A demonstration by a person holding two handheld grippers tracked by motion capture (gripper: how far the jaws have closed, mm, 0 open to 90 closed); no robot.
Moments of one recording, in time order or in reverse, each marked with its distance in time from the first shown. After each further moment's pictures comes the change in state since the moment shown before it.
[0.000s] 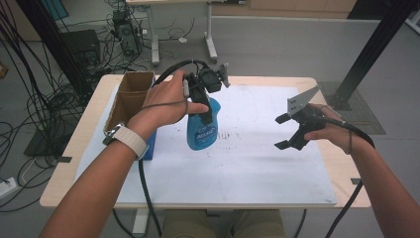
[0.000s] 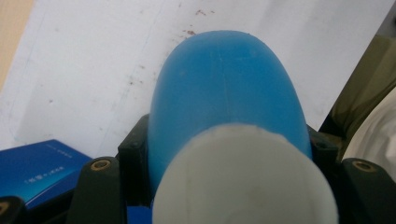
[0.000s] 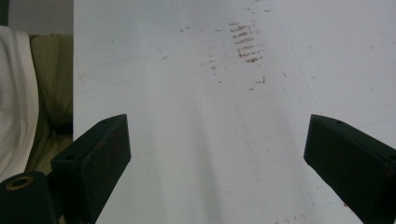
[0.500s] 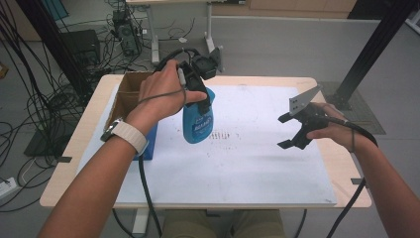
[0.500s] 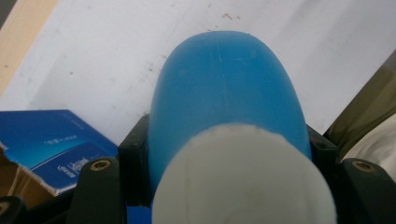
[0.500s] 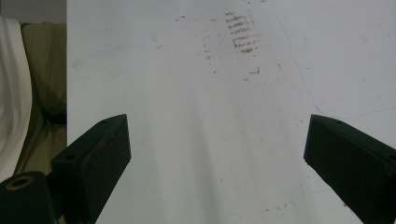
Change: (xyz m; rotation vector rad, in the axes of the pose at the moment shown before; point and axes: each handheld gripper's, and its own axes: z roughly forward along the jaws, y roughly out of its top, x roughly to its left) left arm 0.013 0.000 -0.024 0.009 0.037 -0.167; right arm -0.004 -0.004 -0.004 0.029 -0.011 -0.015
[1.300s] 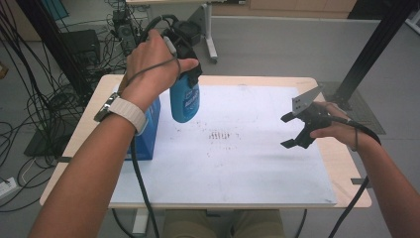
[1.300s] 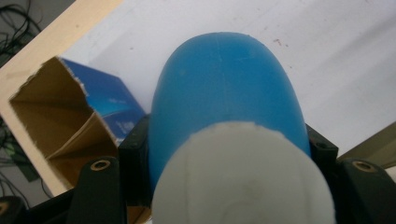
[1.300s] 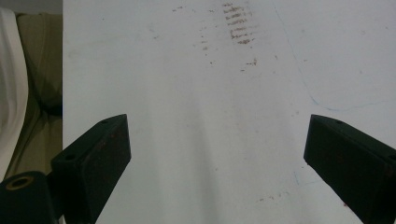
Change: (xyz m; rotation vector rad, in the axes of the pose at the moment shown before) left arm 0.034 0.000 -0.054 -0.014 0.105 -0.302; right arm -0.005 -0.006 -0.003 0.019 0.002 -0.008
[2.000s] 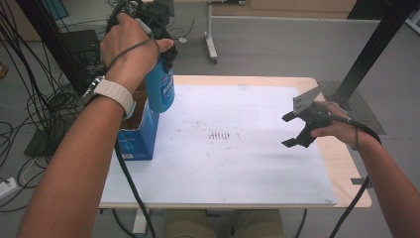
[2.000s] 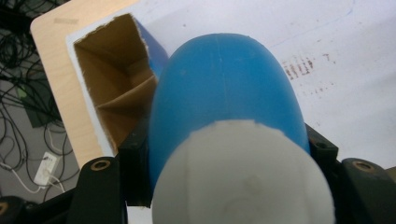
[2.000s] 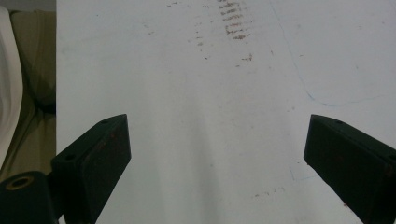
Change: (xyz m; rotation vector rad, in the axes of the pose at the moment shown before) left arm 0.050 -0.013 -0.017 0.029 0.068 -0.239; right arm -0.005 -0.004 0.001 0.003 -0.004 0.003
